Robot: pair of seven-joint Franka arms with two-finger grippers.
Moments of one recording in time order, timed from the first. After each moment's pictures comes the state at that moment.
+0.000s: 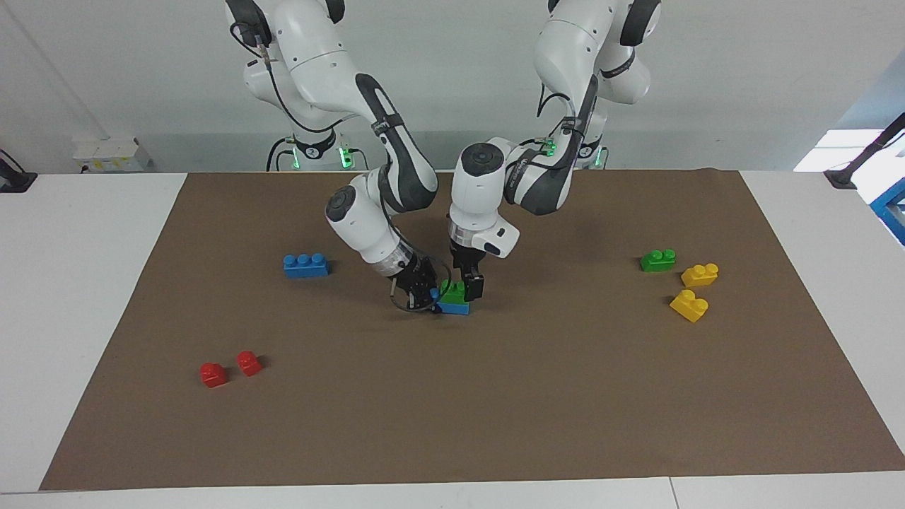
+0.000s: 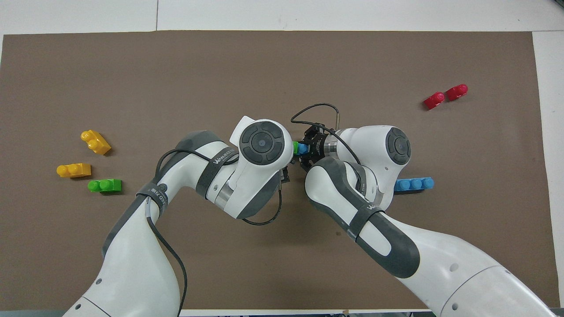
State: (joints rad) left arm -0.65 0.40 -0.06 -1.76 0.03 2.29 -2.44; right arm 0.37 0.41 0.12 -2.01 0.76 2.65 1.55
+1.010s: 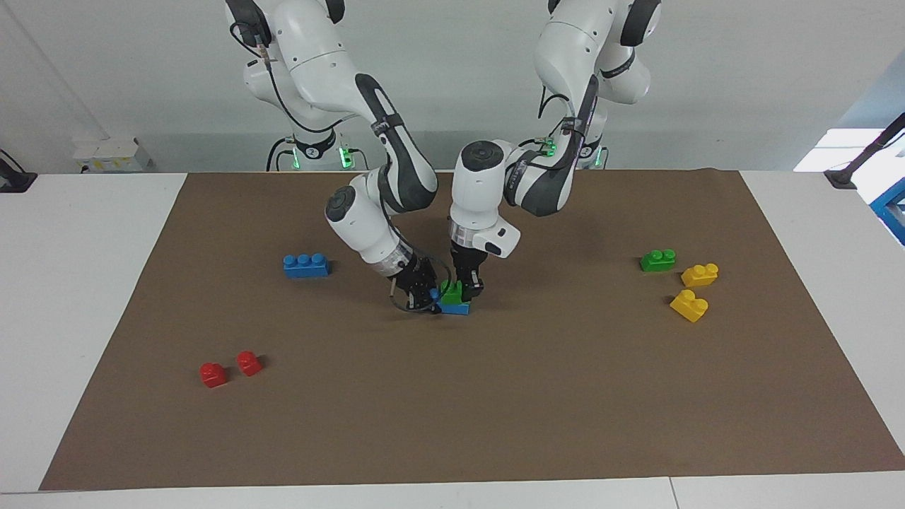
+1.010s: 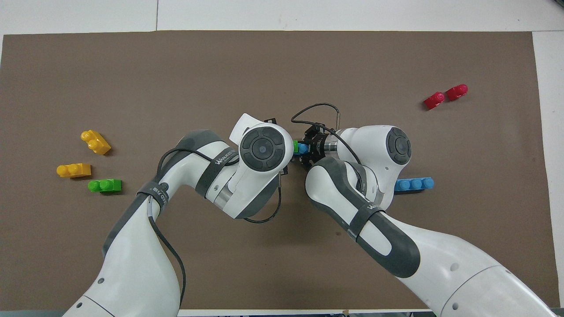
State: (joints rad) left arm -0.65 0.40 -0.05 -1.77 0.10 2.36 -2.47; right arm 0.37 0.41 0.12 -2.01 0.76 2.65 1.54
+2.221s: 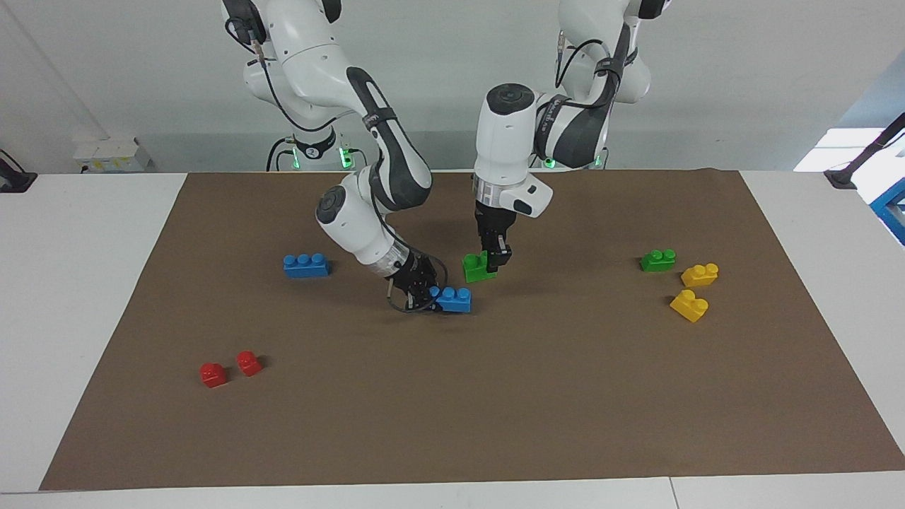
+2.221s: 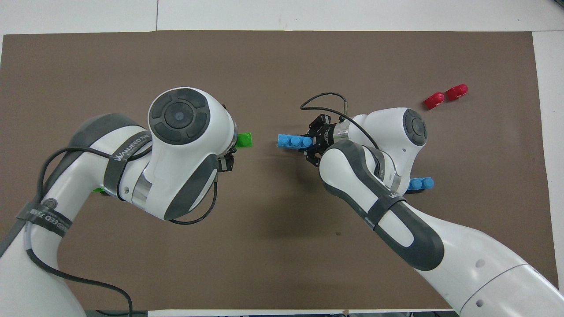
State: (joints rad) left arm -0.49 0.18 -0.05 -1.78 0.07 2.03 -2.15; right arm 0.29 0.39 0.11 -1.93 0.72 2.47 1.53
